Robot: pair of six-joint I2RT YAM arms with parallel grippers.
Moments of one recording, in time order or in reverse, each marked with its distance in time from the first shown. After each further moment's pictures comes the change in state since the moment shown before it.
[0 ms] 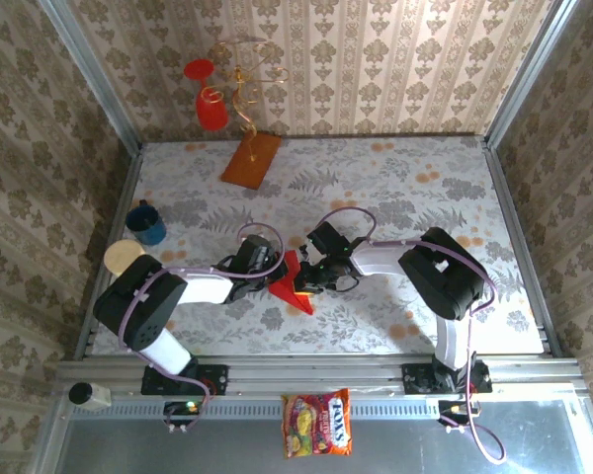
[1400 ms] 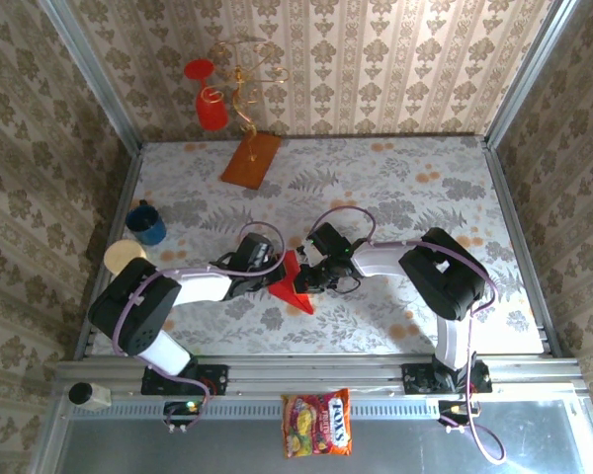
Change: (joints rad) left arm 0.017 -0.031 0.039 -0.145 0.017 0.107; right arm -0.001 0.000 -0.017 0.010 0.006 -0.147
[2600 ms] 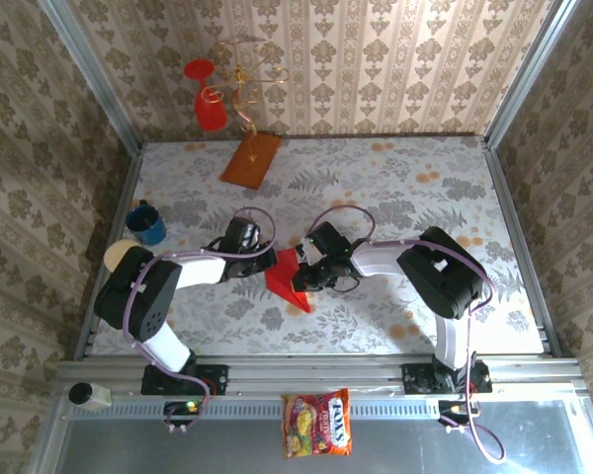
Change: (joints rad) left arm 0.164 0.077 0.093 -0.051 0.115 0.152; right arm -0.003 0.016 -0.002 0.042 -0.007 -0.007
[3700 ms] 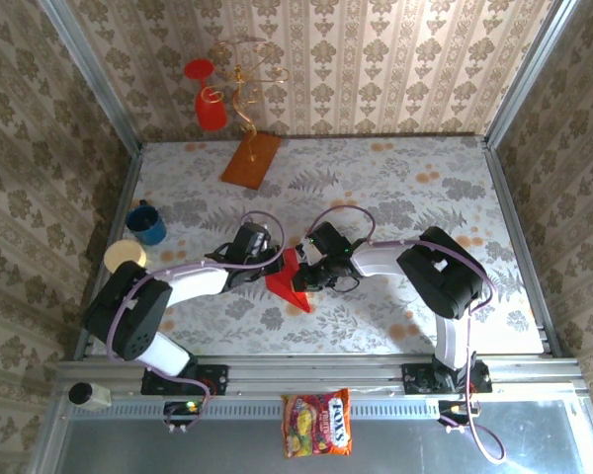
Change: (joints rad) left arm -0.142 -0.107 -0.030 -0.017 -0.108 -0.025; right arm 0.000 -0.001 -0.002 0.007 -0.002 0.000
